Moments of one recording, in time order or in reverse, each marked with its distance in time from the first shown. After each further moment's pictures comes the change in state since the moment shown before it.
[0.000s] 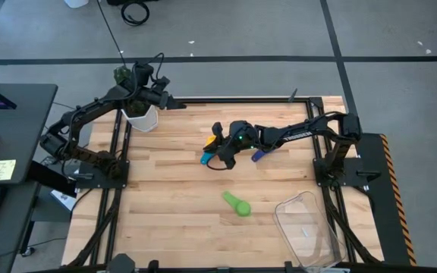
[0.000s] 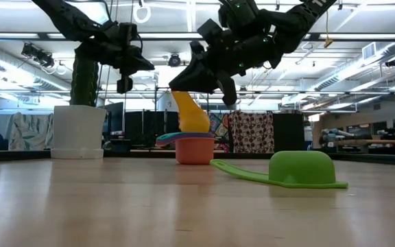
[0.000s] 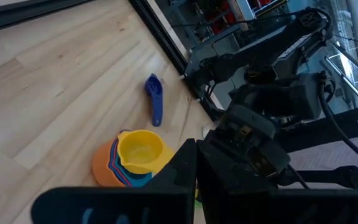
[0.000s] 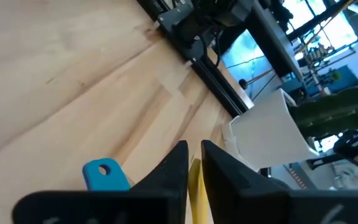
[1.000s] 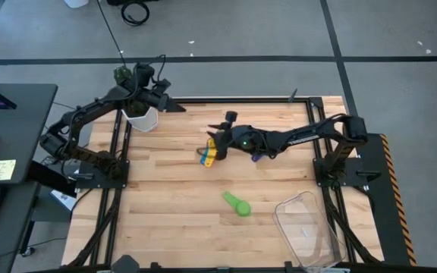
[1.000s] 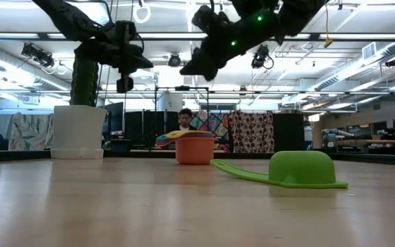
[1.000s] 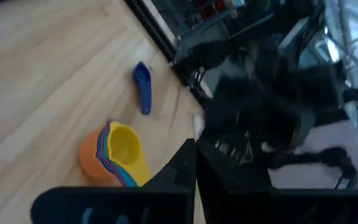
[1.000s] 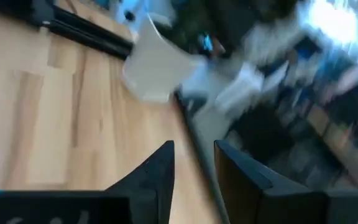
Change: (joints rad) left arm -0.017 0.000 -0.001 -0.040 0.058 0.044; right arm 0.091 -0.054 0.031 0.029 0.637 0.362
